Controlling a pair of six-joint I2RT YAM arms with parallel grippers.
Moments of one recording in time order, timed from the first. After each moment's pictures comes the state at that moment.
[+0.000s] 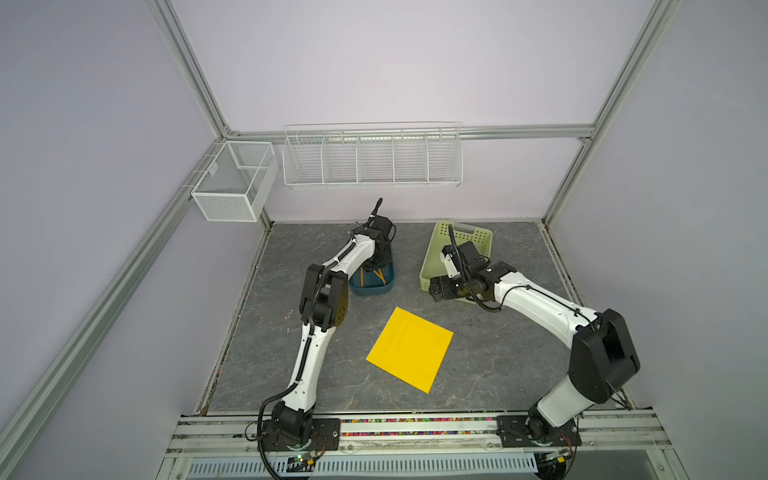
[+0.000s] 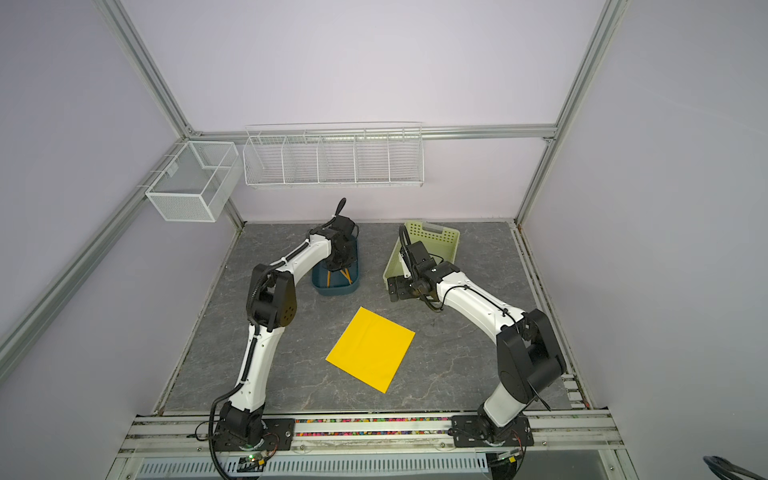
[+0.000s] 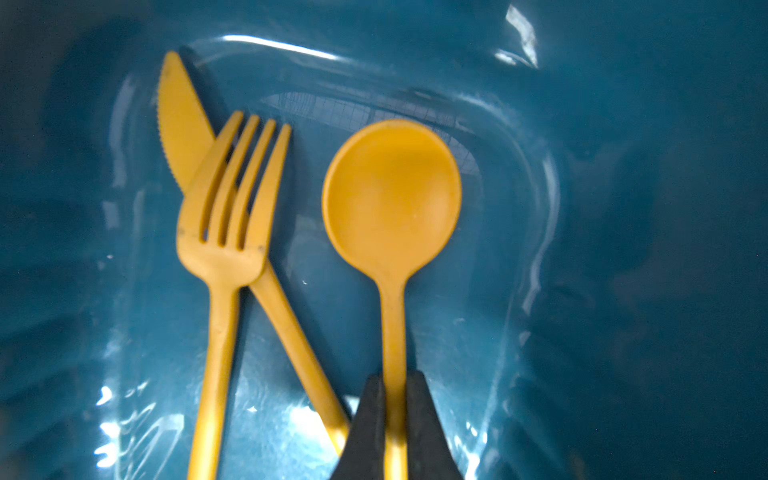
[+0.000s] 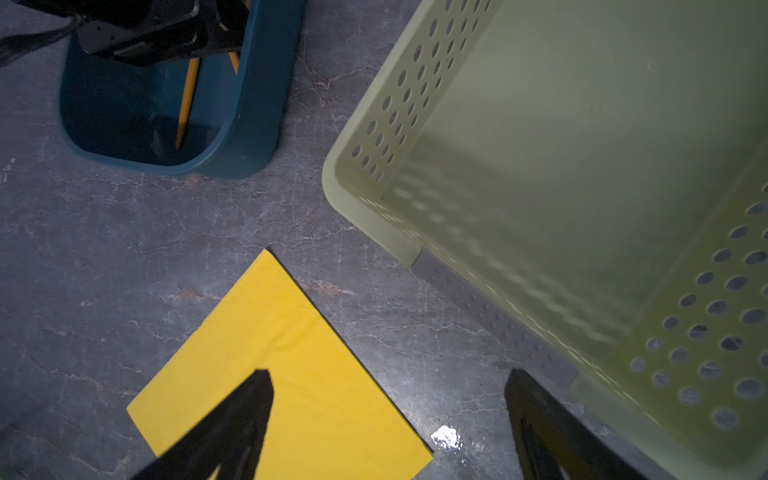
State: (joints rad) left arm -0.45 2.45 2.14 -0.90 -0.11 -0.67; right arm 0.57 1.63 1.25 -0.61 -0.04 0.31
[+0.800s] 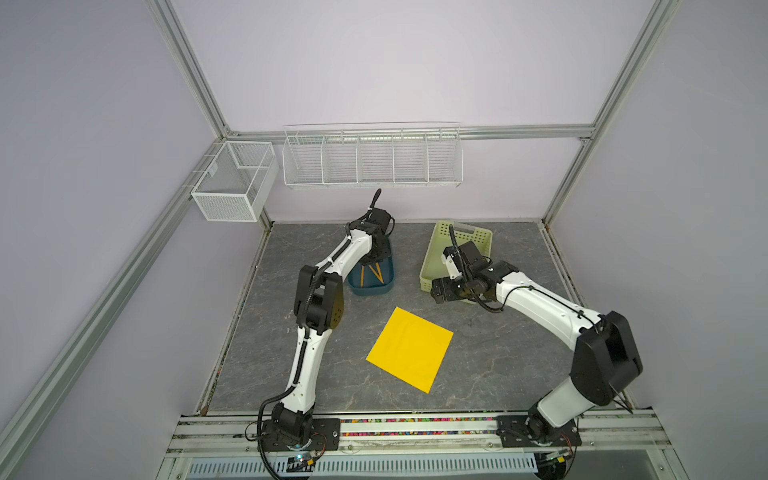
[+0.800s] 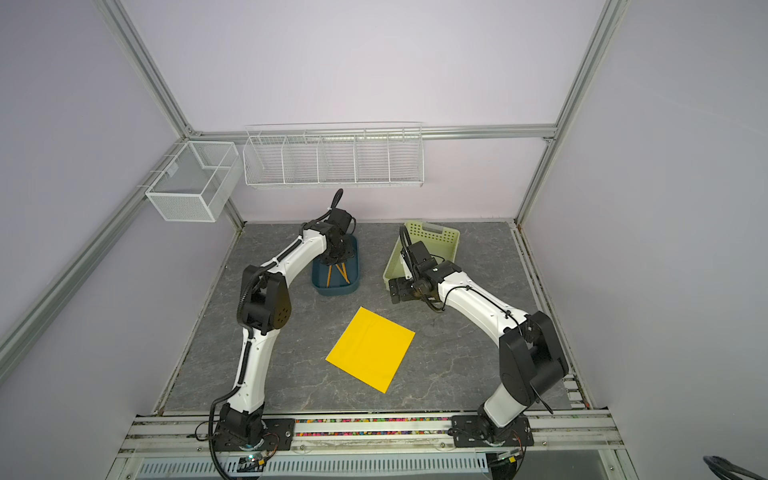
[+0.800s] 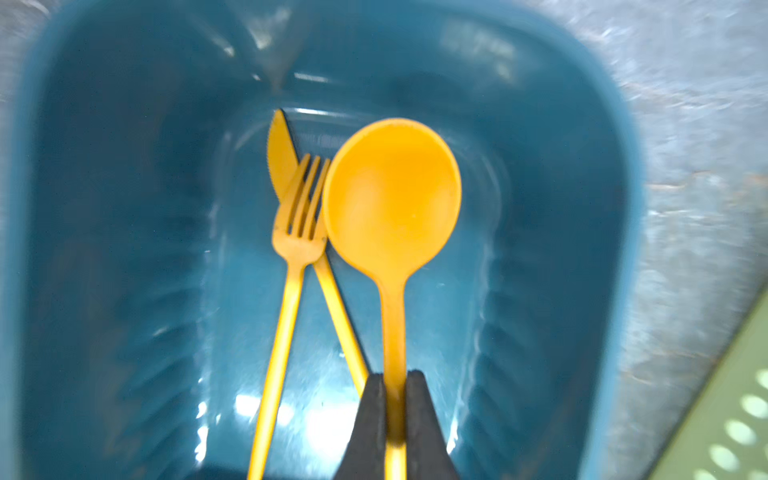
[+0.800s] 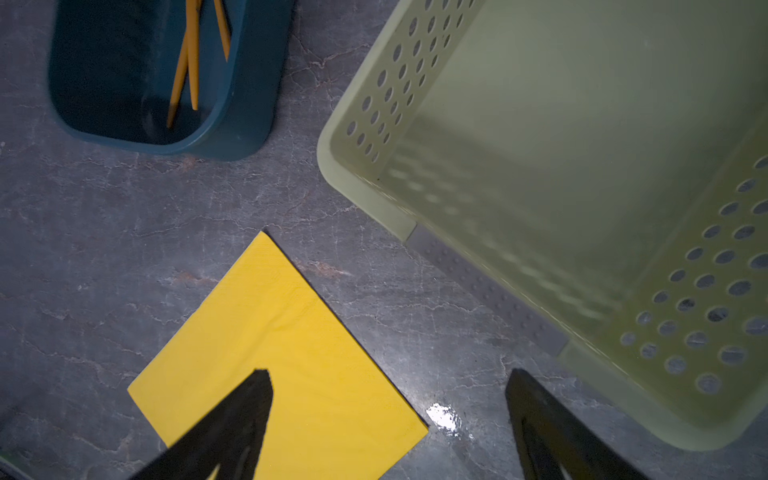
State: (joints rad) left arm -0.45 2.35 2.14 -0.95 -0.13 -0.60; right arm 0.57 1.60 1.25 -0.68 -0.05 0.31
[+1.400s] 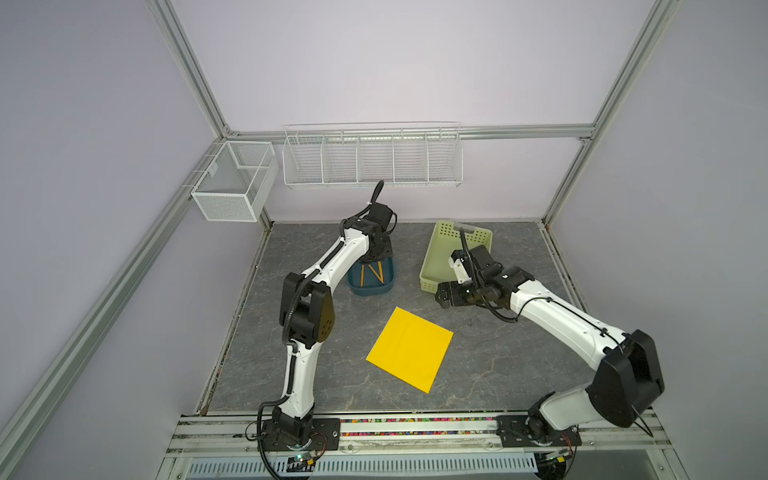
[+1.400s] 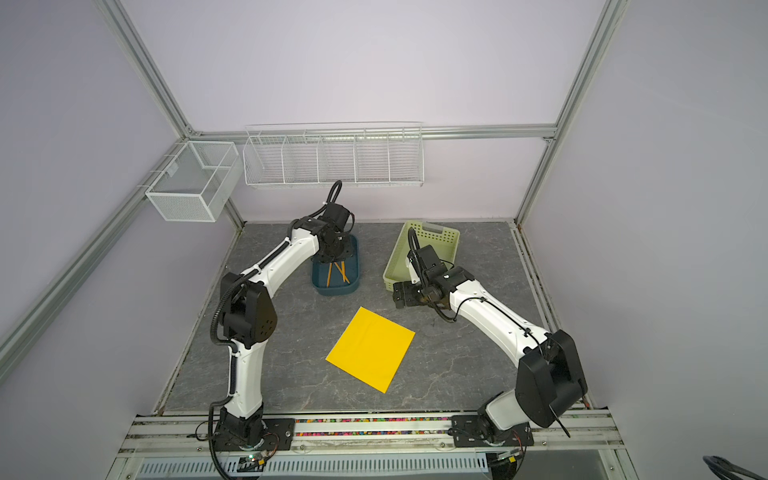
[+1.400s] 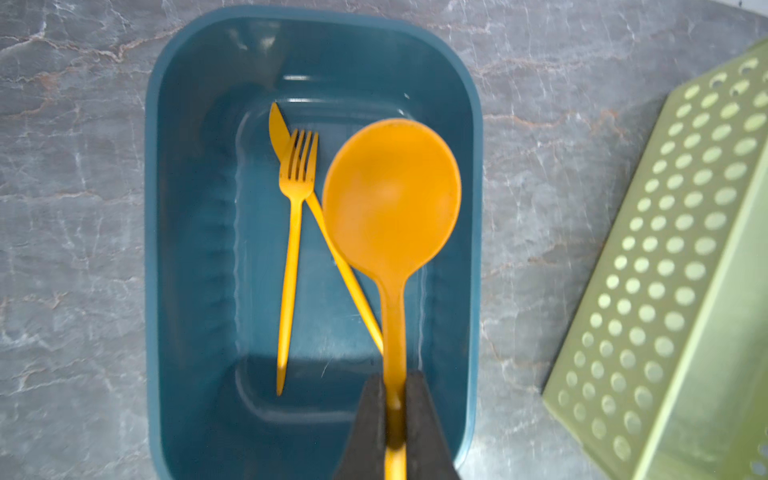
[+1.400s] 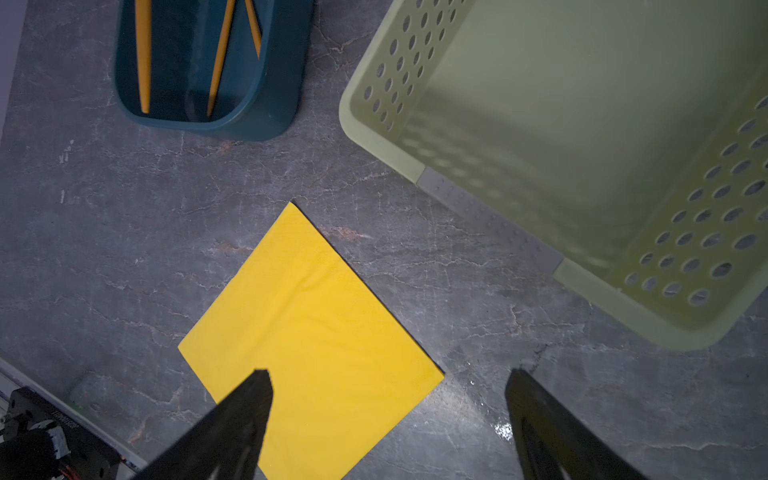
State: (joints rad) left arm -0.50 2.12 1.96 -0.96 -0.11 -0.53; right arm 0.57 1.46 1.16 -0.71 -0.10 0.37
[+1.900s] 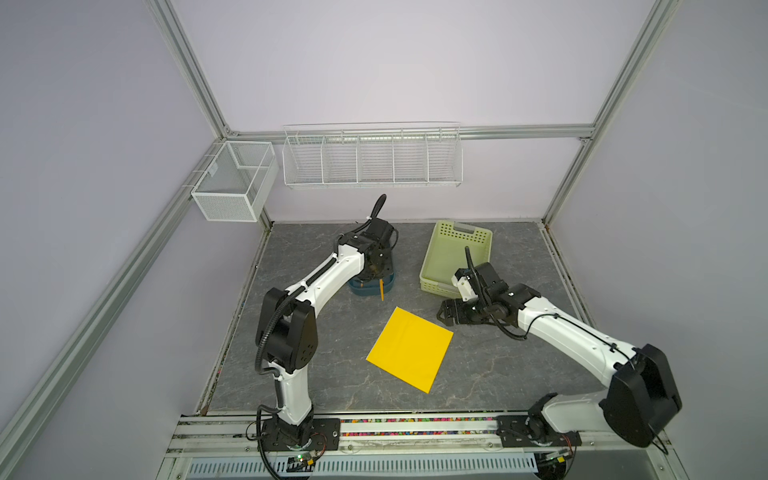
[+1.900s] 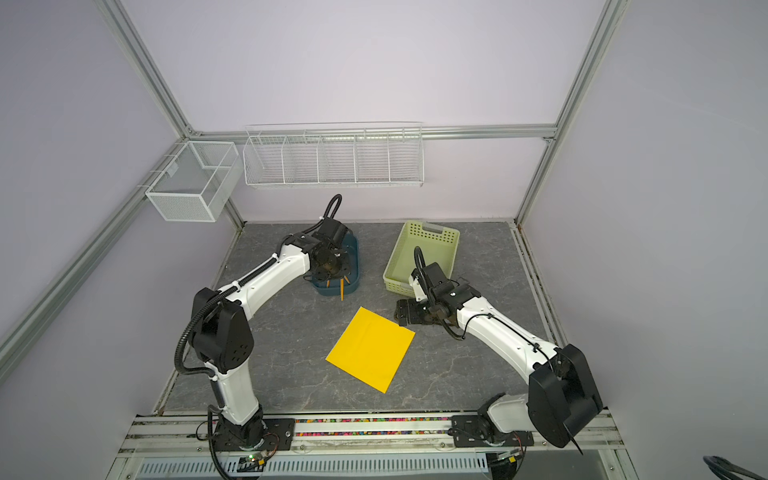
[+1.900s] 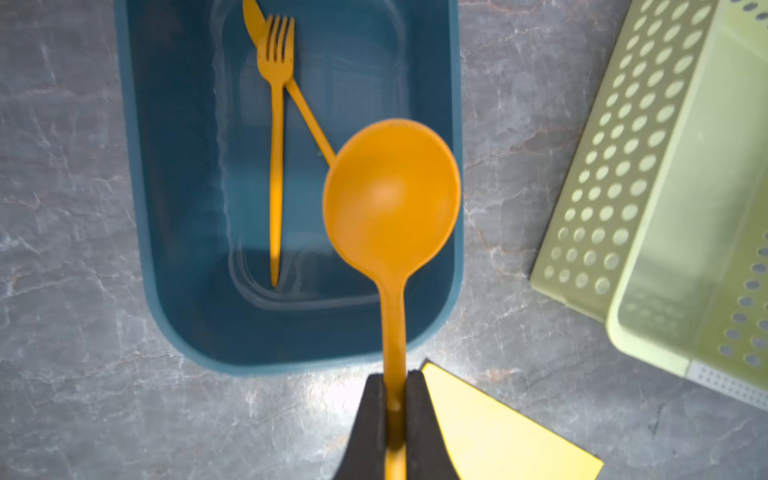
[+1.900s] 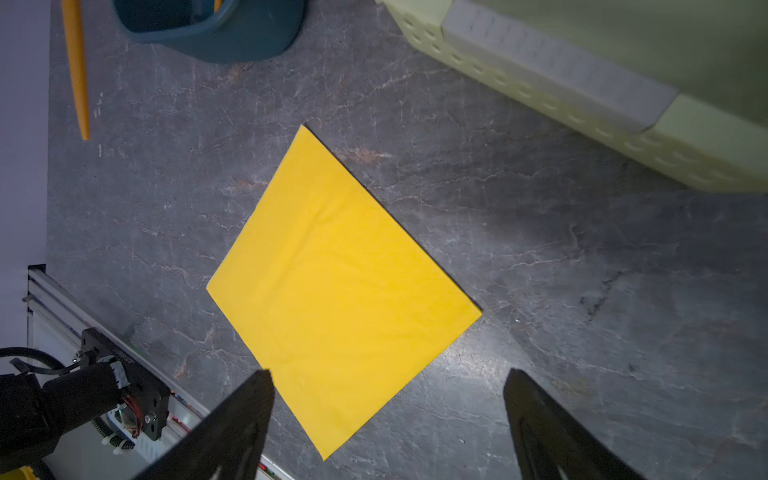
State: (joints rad) left arm -0.56 1.87 1.62 -0.88 -0.07 -0.56; right arm 0.58 1.37 0.96 -0.65 -0.25 0.45
